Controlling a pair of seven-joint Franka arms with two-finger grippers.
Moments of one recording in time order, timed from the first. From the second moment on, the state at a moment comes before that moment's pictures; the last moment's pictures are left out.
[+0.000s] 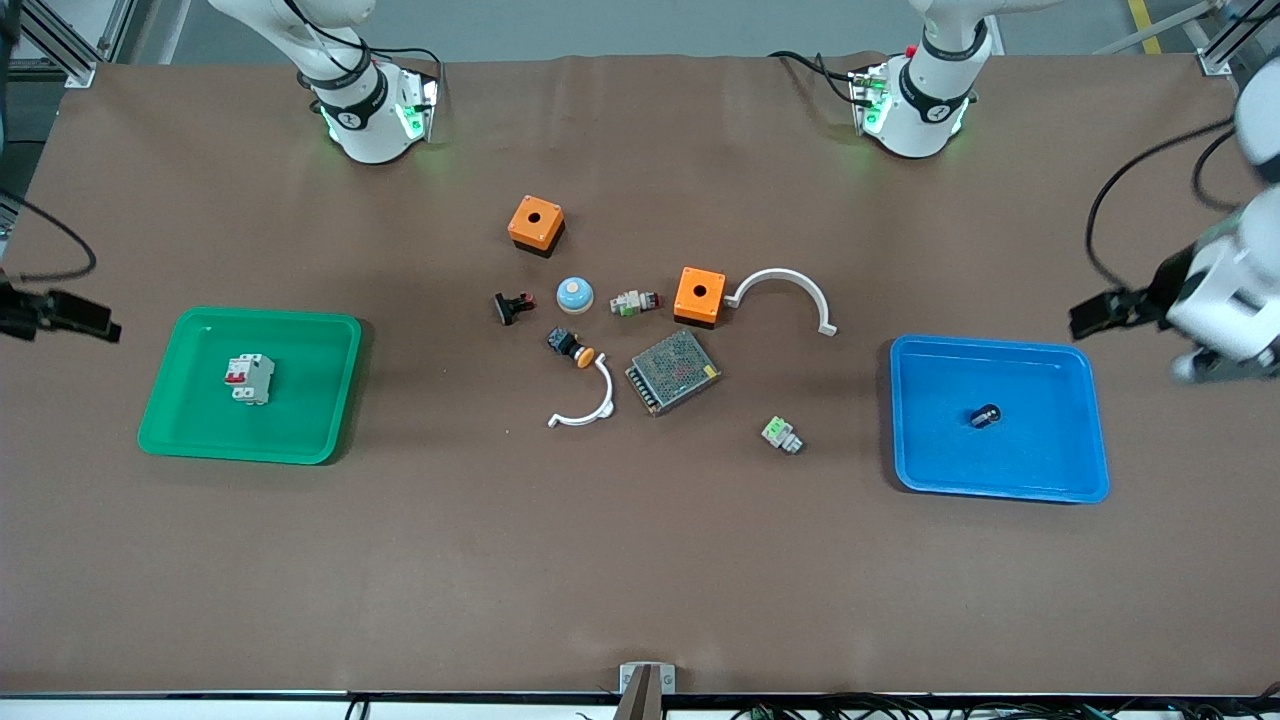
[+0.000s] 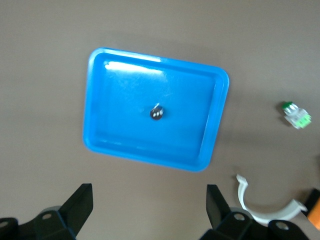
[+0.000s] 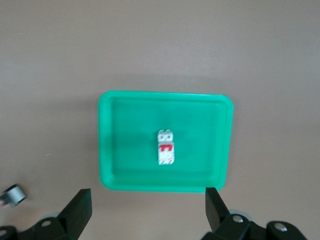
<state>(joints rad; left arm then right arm) 0.09 0.18 -0.13 -1.62 0.08 1.73 -0.14 -0.16 0.21 -0.03 -1.57 -0.03 1.72 -0.18</state>
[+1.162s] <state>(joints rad) 0.20 0.41 -0.14 -1.99 0.08 2.32 -0.14 -0.23 0.38 -0.03 -2.14 -0.03 2.46 -0.37</state>
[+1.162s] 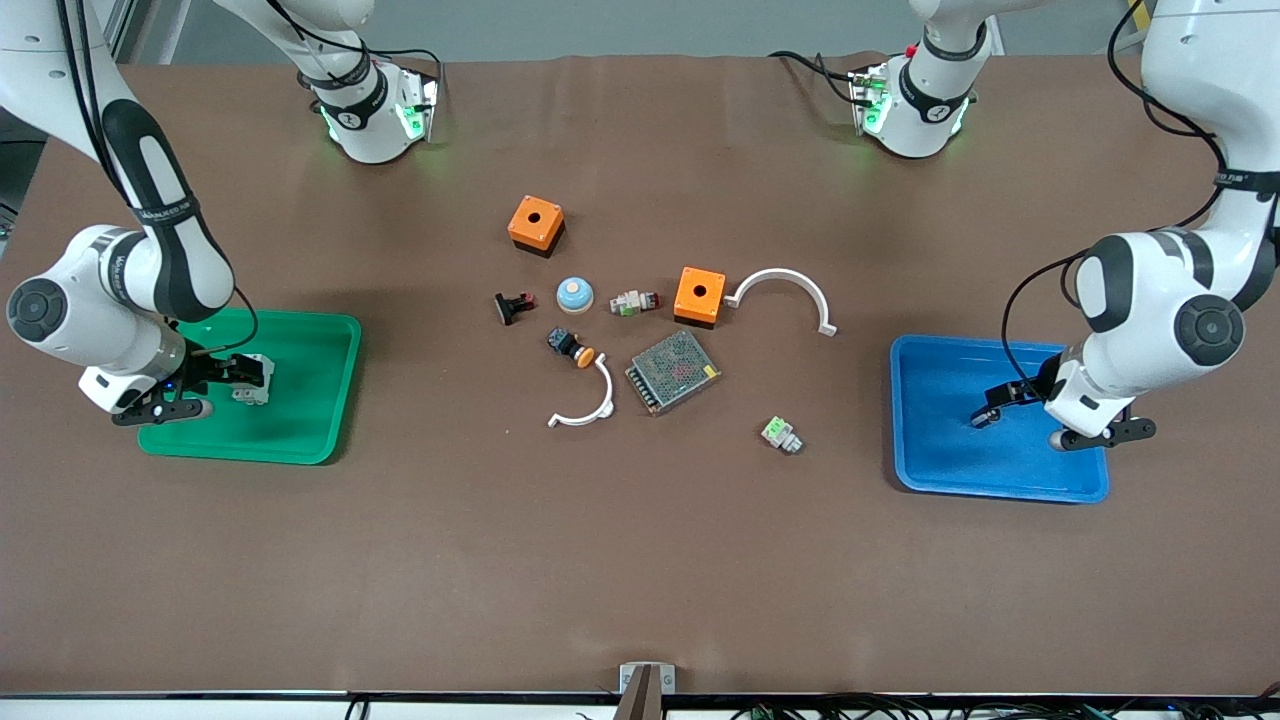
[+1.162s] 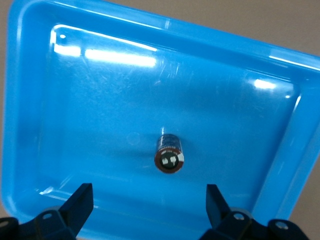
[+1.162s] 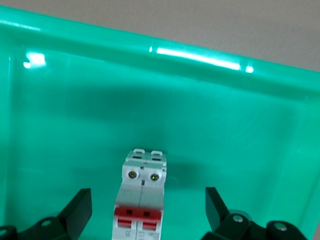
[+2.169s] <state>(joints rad) 0.19 0.52 -0.15 -1.99 0.08 2.43 -0.14 -0.20 0.35 -0.01 -1.96 -0.03 2.13 -0.43</state>
